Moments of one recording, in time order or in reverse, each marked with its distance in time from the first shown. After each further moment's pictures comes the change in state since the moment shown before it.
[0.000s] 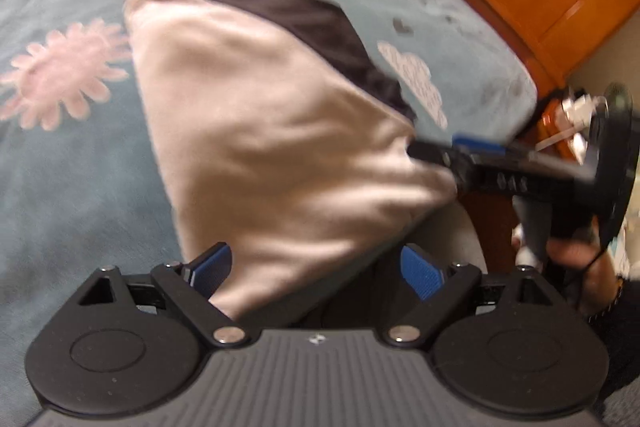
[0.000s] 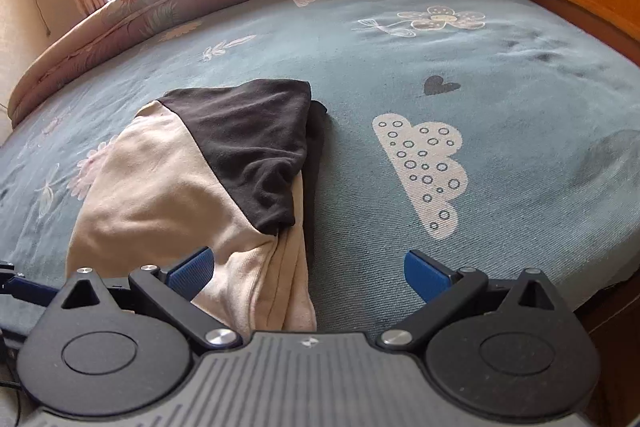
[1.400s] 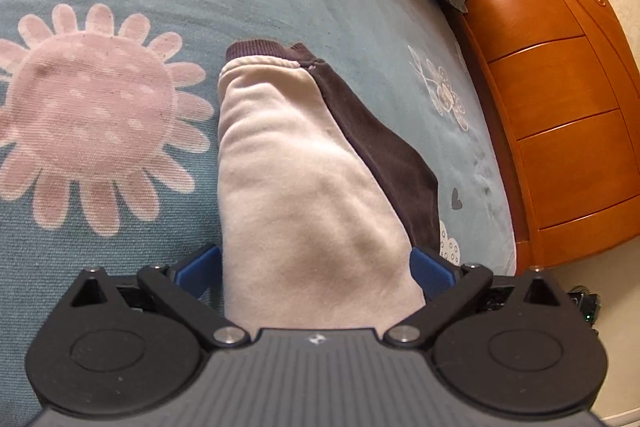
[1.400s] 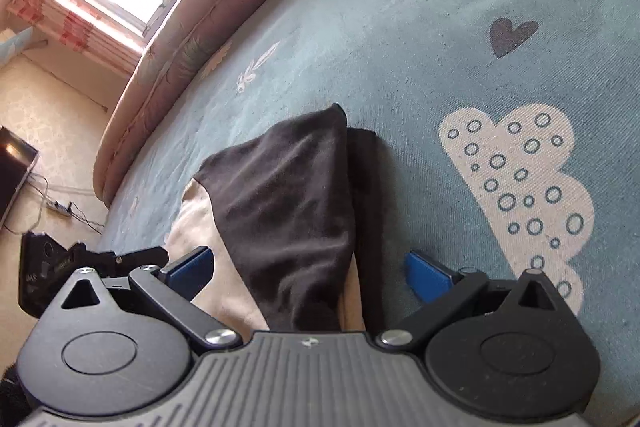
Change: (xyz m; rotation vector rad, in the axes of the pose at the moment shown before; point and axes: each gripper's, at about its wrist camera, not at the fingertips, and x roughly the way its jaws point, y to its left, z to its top) left arm 0.068 0.114 0.079 -0.472 -0.105 -0.216; right arm 0.079 -0.049 0.062 0.362 0.100 0.397
